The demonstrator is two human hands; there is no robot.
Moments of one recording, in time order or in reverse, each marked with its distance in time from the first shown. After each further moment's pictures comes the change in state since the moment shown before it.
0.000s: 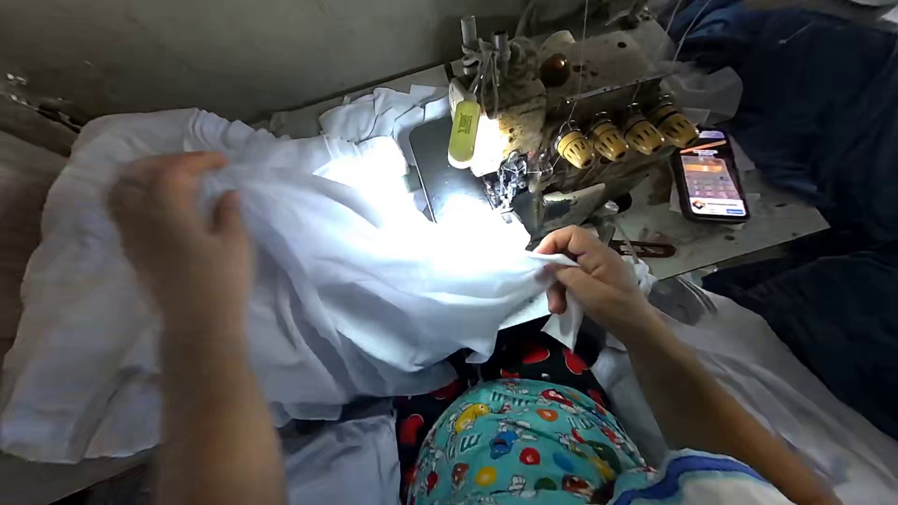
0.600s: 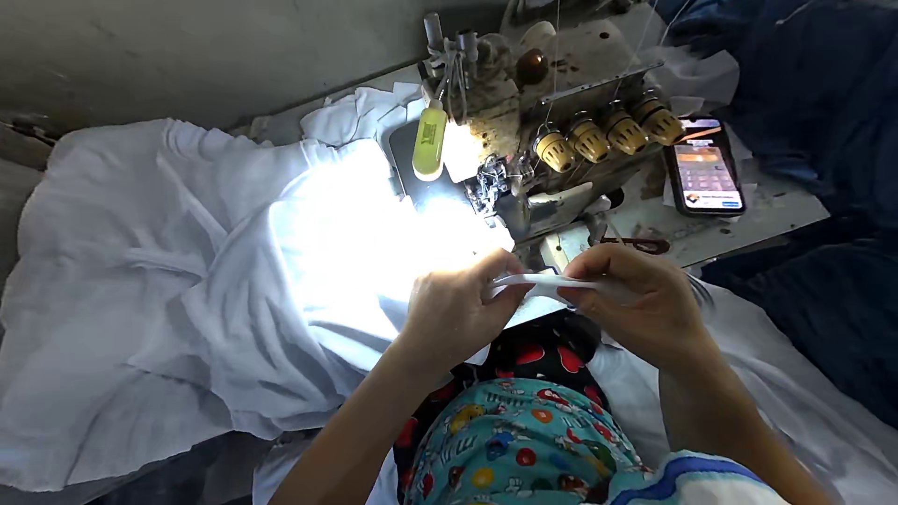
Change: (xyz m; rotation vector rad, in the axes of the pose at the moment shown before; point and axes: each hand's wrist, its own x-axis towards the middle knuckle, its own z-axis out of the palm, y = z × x) left_hand -0.066 0.148 0.113 -0.678 -0.260 0.353; right_hand -0.020 -0.010 -0.027 -0.253 0.136 -0.284
